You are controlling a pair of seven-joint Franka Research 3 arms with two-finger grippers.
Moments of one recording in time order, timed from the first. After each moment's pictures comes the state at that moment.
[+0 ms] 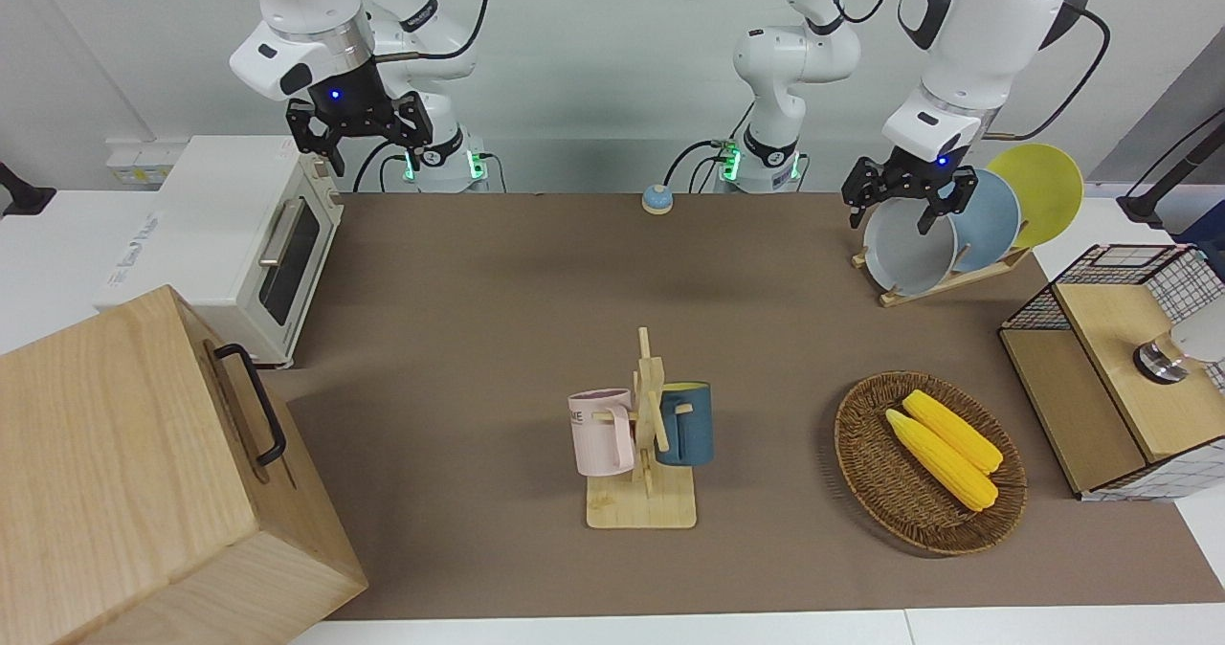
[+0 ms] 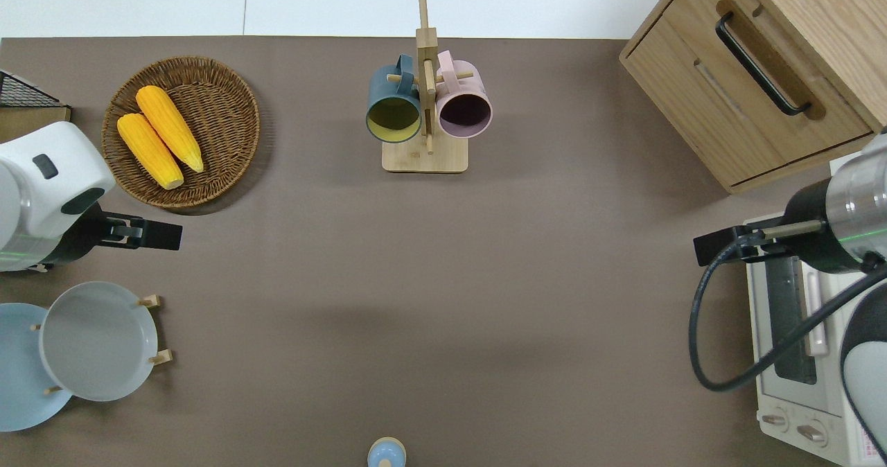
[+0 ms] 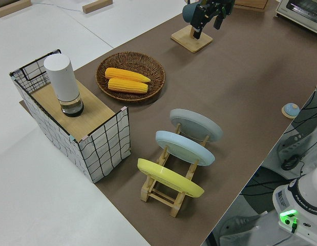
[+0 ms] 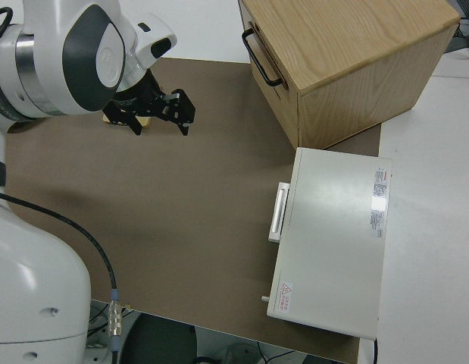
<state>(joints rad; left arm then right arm) -0.02 -0.08 -0.06 -1.77 -0.01 1.75 0.09 -0.05 -0.02 0.19 -1.50 0.00 1.42 0.06</state>
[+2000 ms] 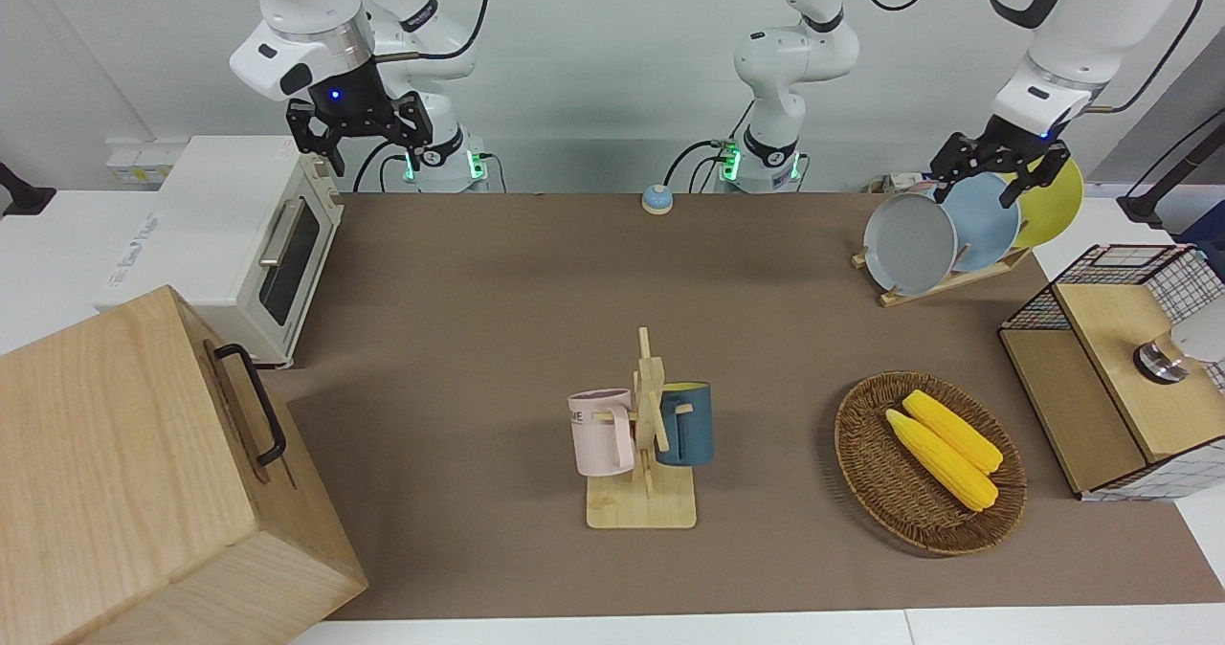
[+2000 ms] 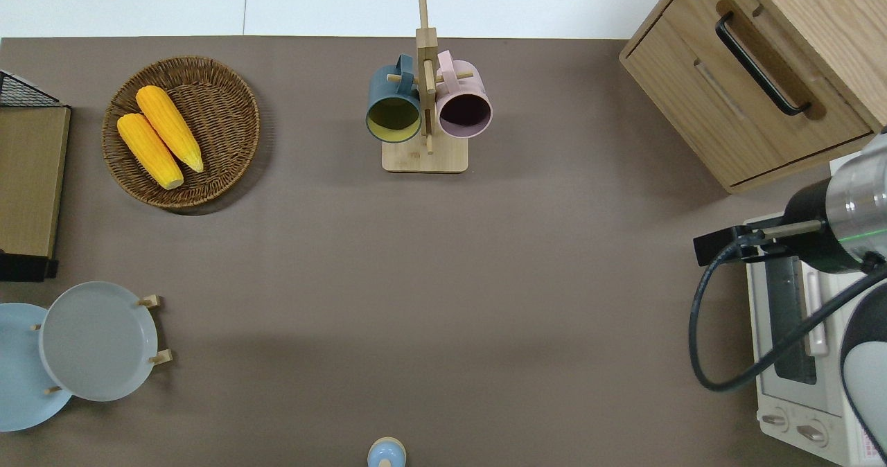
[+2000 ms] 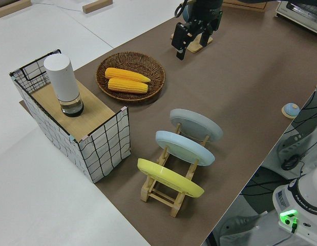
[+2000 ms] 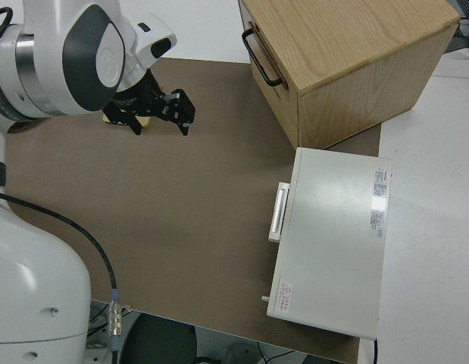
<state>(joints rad) 0.10 -0.13 0.07 -1.78 -0.01 1.67 0.30 -0.05 -0.02 0.19 -1.50 0.00 1.42 0.06</state>
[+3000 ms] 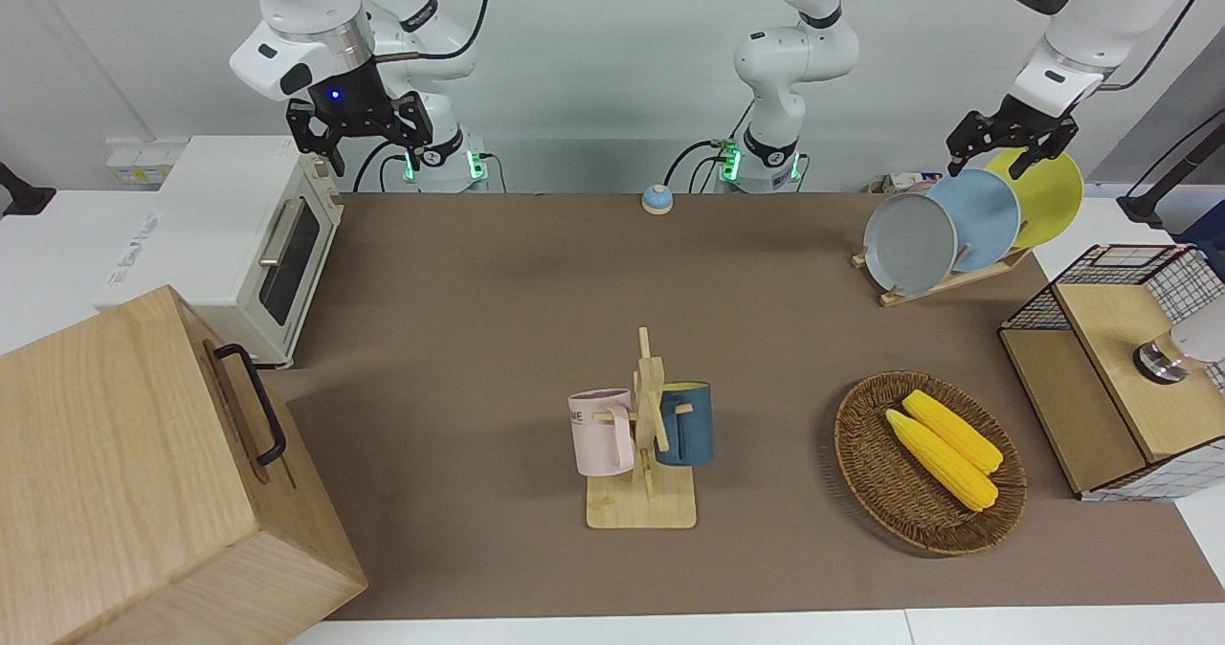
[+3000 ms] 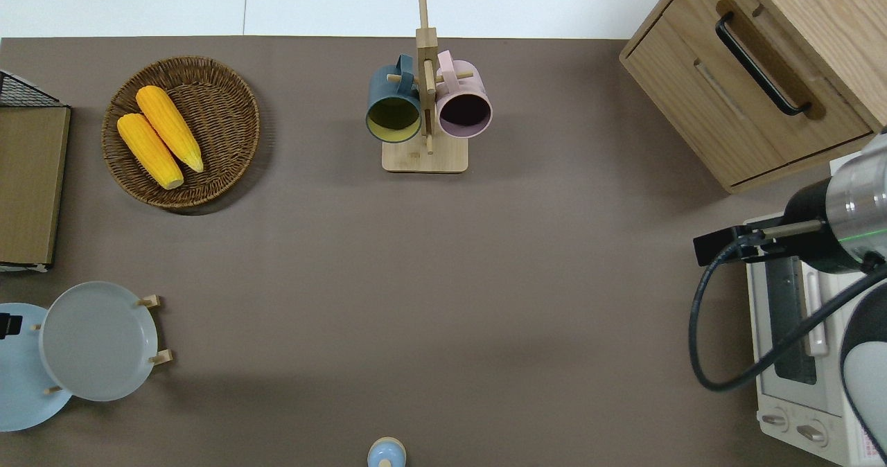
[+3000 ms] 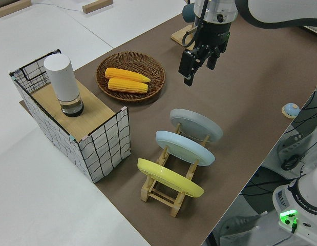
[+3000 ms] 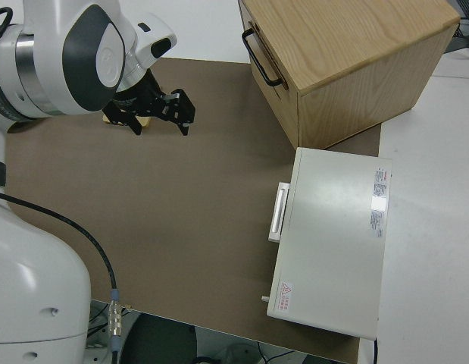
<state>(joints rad) 0.10 -0.23 0.15 -1.91 0.05 1.64 0.34 -0.05 -0.02 0.19 -1.50 0.00 1.42 0.06</state>
